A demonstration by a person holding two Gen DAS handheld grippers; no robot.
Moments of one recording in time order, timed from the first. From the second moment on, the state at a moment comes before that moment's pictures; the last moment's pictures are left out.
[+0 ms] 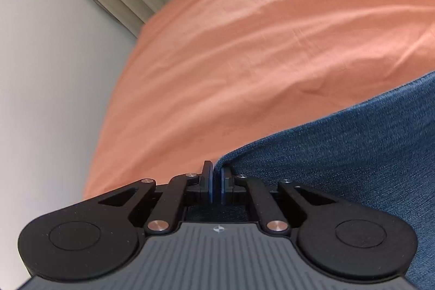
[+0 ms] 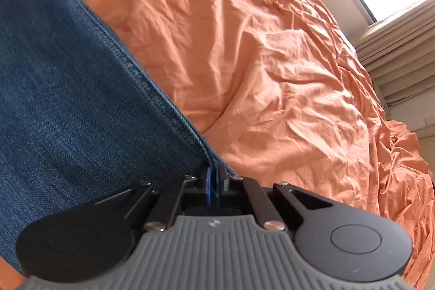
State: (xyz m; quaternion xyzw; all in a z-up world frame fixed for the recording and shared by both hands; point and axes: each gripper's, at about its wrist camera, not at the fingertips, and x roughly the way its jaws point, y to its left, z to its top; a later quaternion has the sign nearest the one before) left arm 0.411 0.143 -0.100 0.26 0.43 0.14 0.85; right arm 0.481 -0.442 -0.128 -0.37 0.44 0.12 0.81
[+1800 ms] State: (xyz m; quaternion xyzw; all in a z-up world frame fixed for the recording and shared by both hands) left arm 0.247 0.368 -0.147 -0.48 0.26 0.22 0.81; right arm 0.345 -0.257 -0.147 0.13 0.41 0.09 0.90
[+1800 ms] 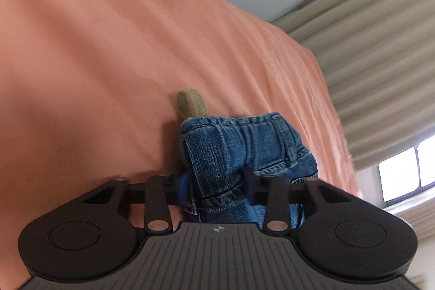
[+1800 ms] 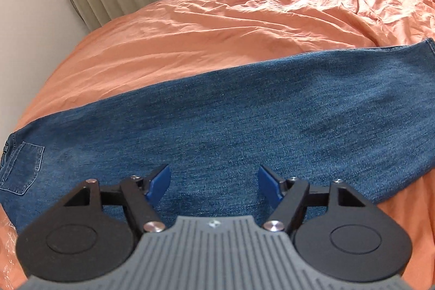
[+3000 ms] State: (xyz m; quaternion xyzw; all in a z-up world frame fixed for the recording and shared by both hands) left arm 0.303 0.136 0.013 -0.10 0.37 0.06 0.92; right arm 0.308 -0.461 -0.139 0.43 0.37 -0.06 0.82
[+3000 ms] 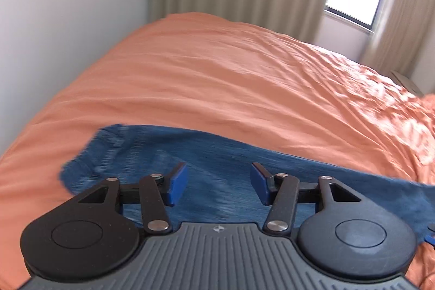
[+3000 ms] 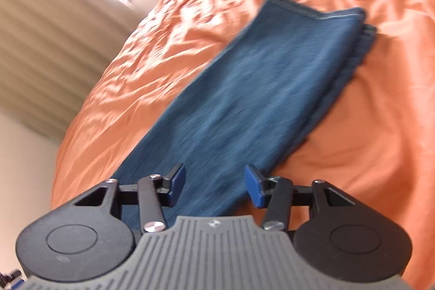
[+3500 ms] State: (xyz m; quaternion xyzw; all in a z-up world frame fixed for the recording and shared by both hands) left arm 0.374 -0.043 -0.059 -0.03 0.43 -0.09 0.90; right arm 0.294 -0.628 -0.188 0.56 0.33 -0.07 0.76
